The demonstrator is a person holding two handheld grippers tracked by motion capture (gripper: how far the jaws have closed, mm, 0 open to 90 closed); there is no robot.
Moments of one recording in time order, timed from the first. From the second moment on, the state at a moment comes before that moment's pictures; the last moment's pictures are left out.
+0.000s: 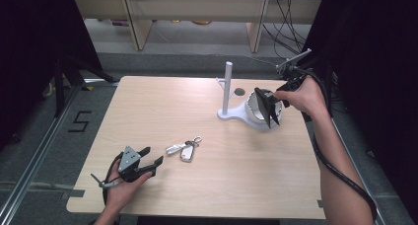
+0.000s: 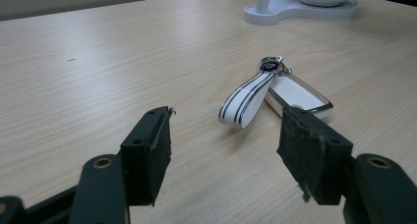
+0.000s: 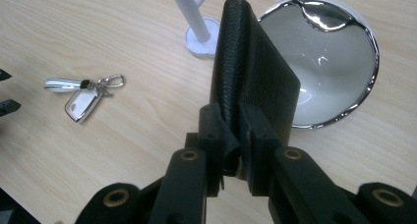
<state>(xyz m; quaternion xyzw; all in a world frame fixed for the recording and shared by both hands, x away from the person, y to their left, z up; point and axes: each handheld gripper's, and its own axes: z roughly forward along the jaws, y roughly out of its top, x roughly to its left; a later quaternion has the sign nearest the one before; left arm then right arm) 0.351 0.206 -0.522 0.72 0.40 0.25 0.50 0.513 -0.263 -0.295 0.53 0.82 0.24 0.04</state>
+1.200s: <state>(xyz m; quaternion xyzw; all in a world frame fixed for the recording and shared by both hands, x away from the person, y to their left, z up) 0.352 0.206 -0.522 0.72 0.40 0.25 0.51 0.552 -0.260 -0.307 0.52 0.82 0.24 0.01</state>
